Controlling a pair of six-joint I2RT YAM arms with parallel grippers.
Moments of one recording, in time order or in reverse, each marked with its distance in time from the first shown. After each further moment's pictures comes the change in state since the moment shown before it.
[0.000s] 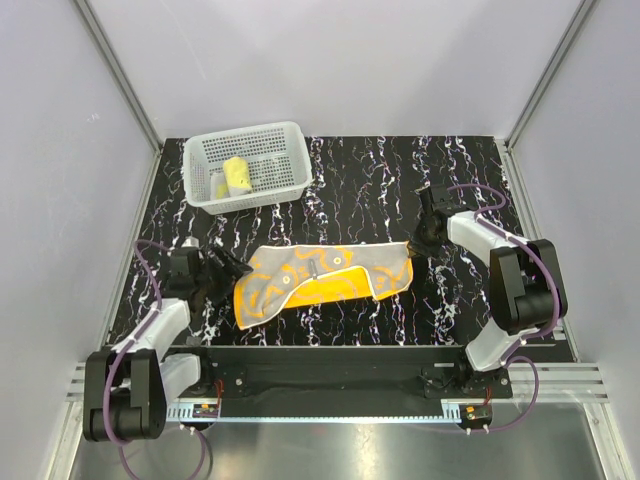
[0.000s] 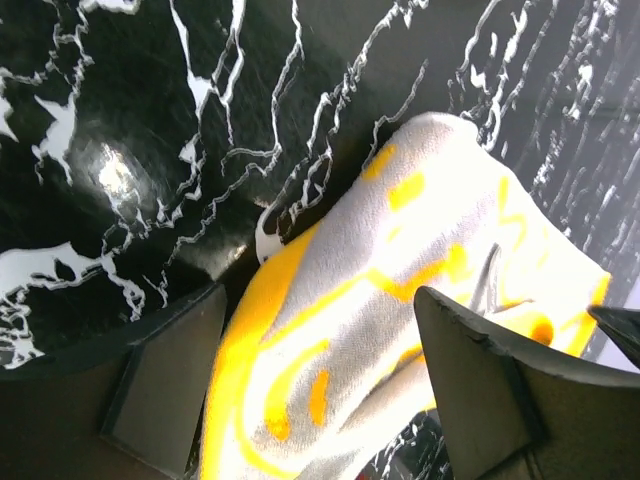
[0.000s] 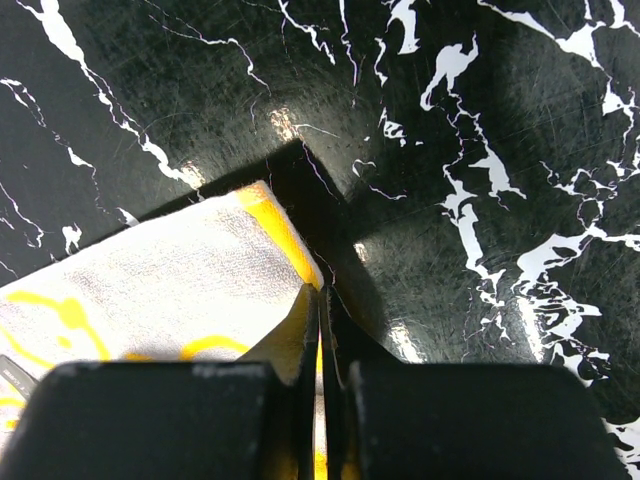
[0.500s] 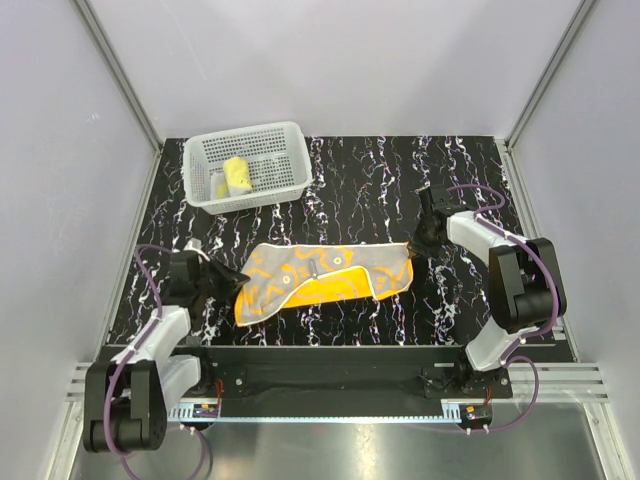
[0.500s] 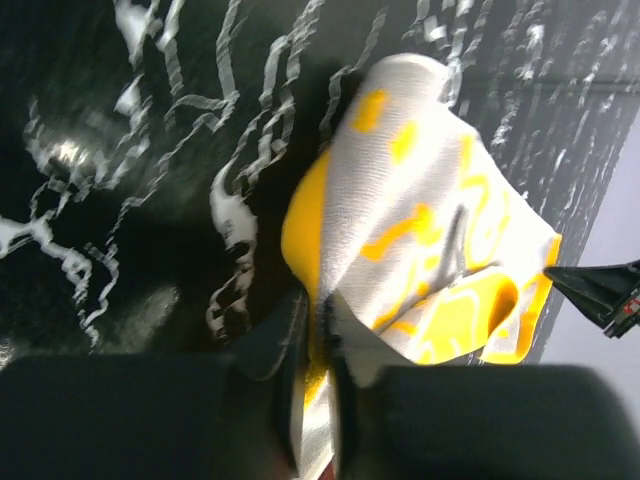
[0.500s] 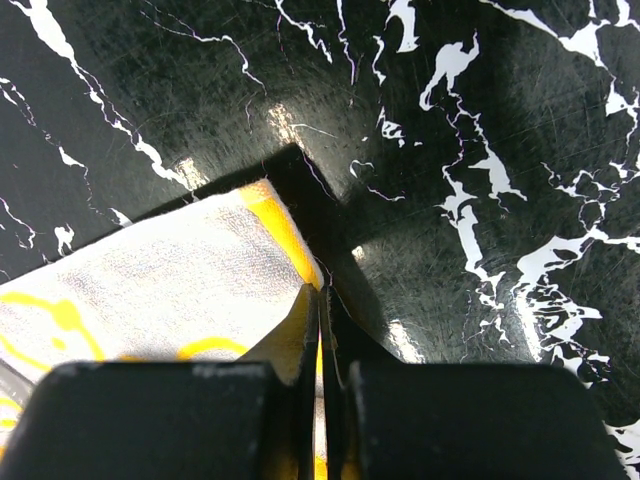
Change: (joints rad) left arm 0.000 -0.076 -0.085 0.079 0.097 -0.053; right arm 0.000 0.010 0.000 -0.001 -0.002 -0.005
